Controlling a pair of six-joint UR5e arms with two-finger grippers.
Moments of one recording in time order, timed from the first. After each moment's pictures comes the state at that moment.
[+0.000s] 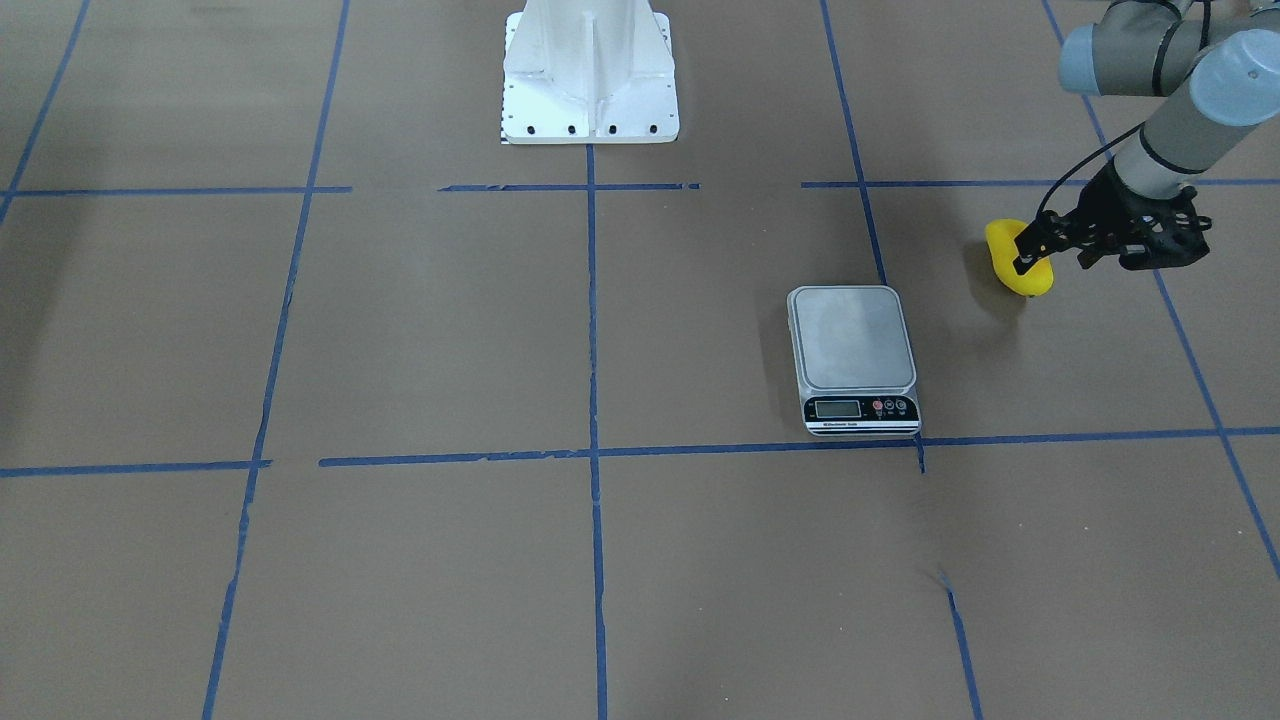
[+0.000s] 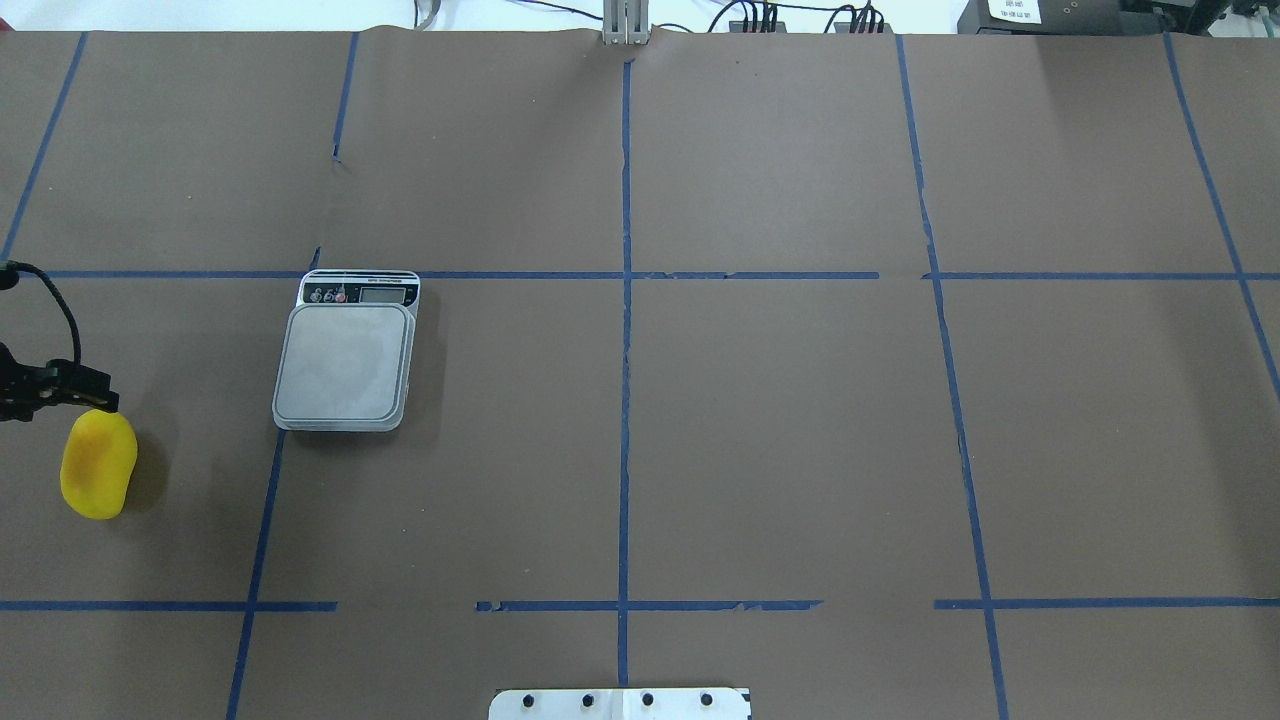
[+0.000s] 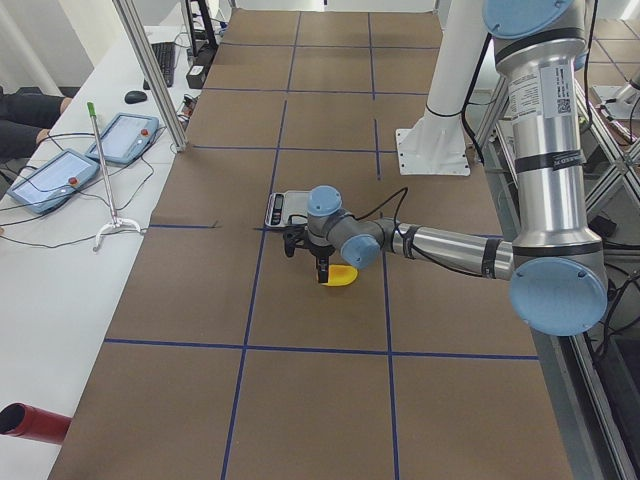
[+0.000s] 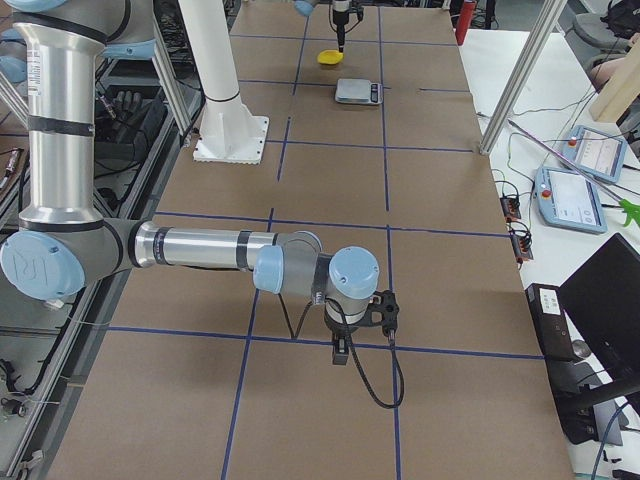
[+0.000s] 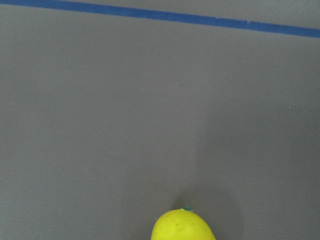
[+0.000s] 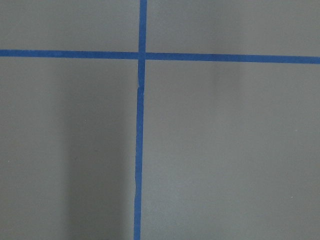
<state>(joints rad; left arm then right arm) -0.89 -1.41 -1.80 -2.13 -2.16 -0.97 1.62 -1.66 1.66 -1.68 2.35 -0.12</state>
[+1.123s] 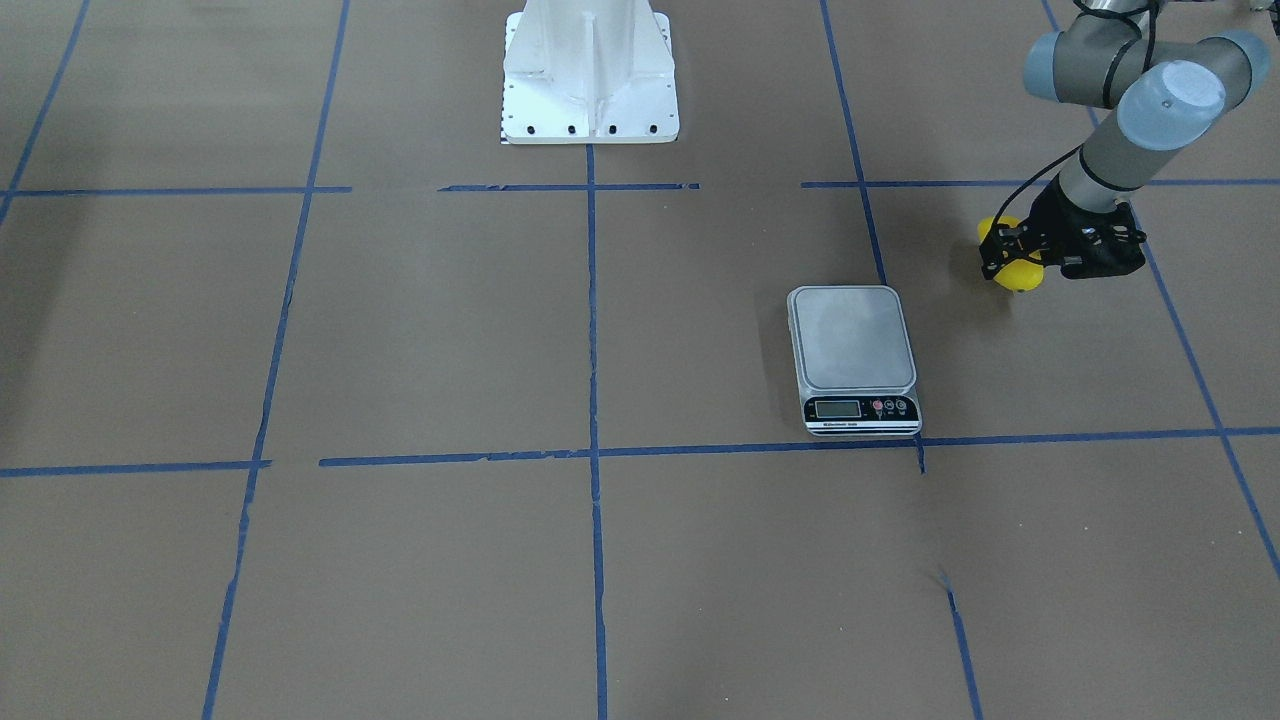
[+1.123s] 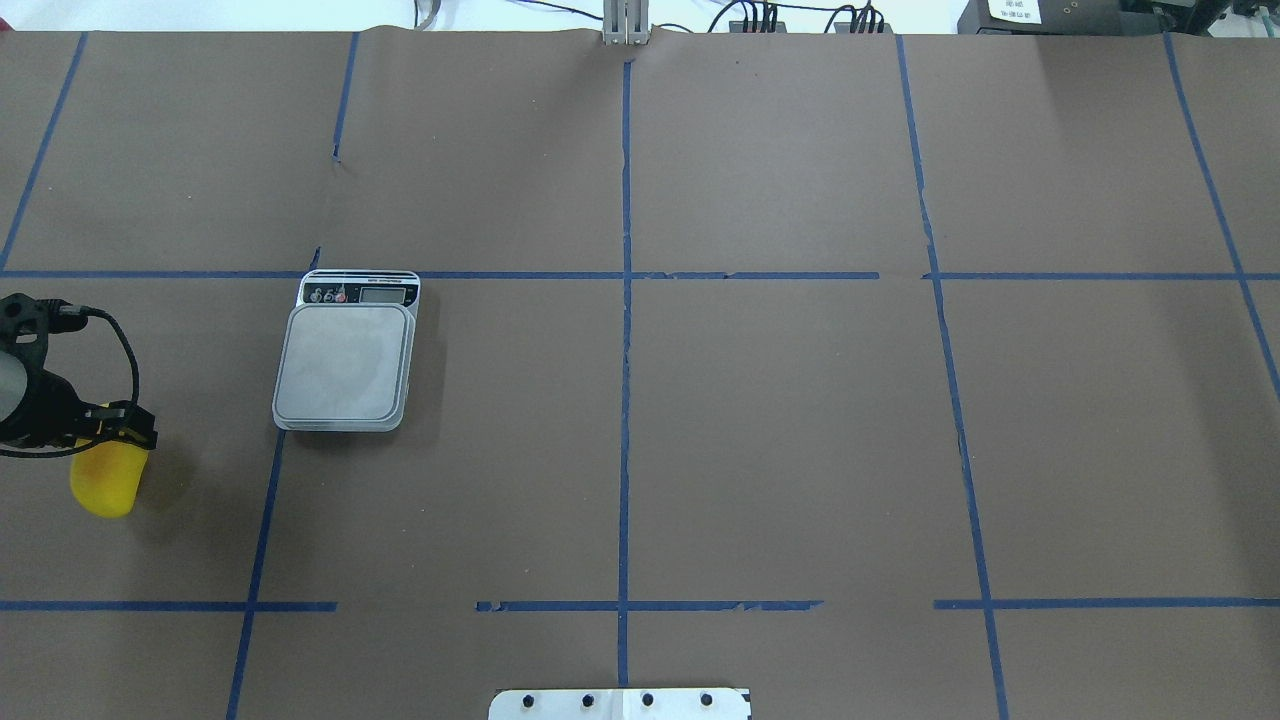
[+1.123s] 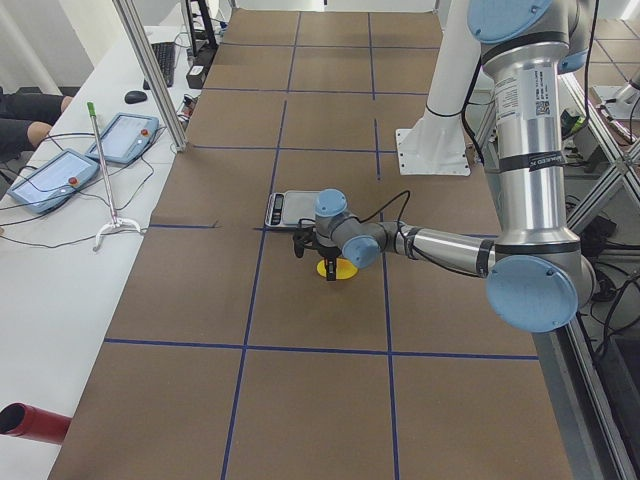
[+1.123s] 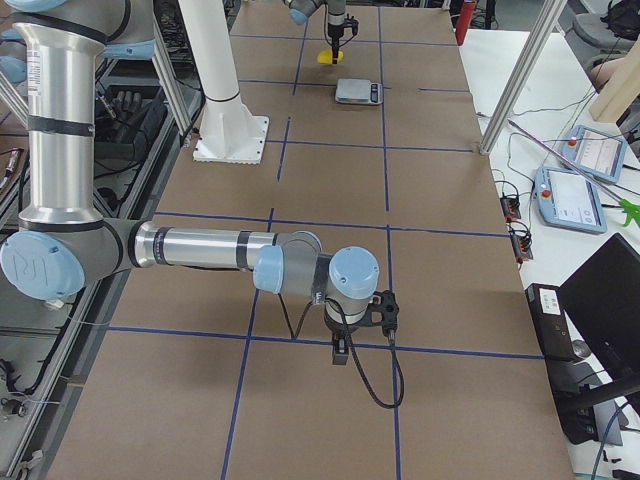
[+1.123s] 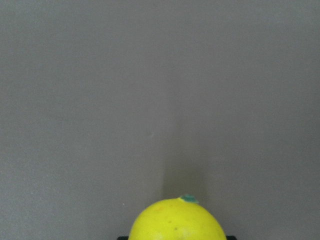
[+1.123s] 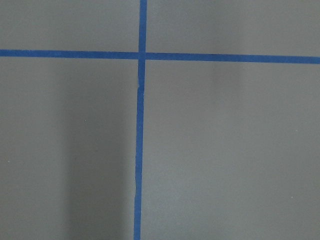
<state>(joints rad) -0.80 -1.42 -1.81 -2.13 -2.10 -1.02 1.62 -1.66 1.66 -1.68 2.35 -0.12</state>
